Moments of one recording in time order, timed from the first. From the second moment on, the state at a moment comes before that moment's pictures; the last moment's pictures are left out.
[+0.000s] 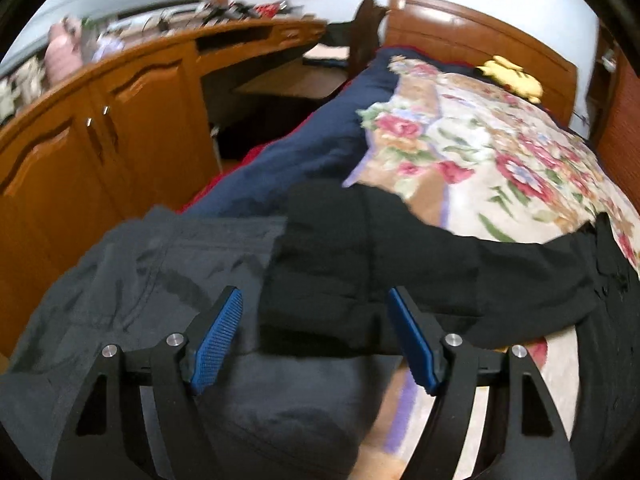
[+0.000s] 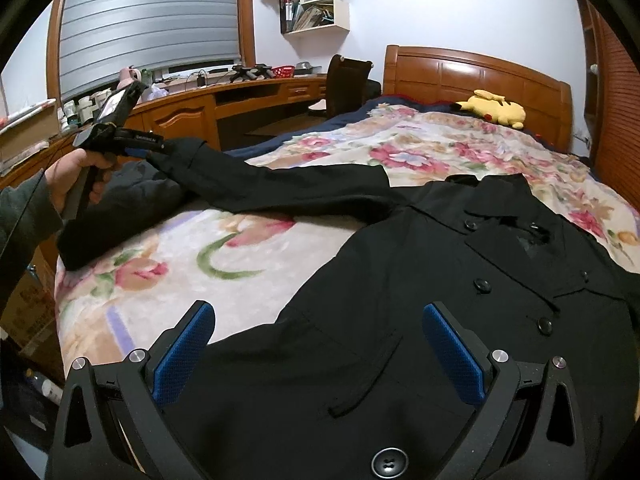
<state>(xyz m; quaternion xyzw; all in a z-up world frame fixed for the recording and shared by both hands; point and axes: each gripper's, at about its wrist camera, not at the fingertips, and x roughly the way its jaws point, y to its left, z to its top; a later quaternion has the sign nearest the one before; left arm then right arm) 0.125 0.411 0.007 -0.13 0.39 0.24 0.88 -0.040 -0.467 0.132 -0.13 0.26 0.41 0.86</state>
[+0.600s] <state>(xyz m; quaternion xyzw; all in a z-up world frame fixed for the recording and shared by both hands) 0.126 0.324 0.061 -0.08 0.36 0.16 0.91 -0.052 -0.490 0.147 -0.13 0.23 0.40 0.88</state>
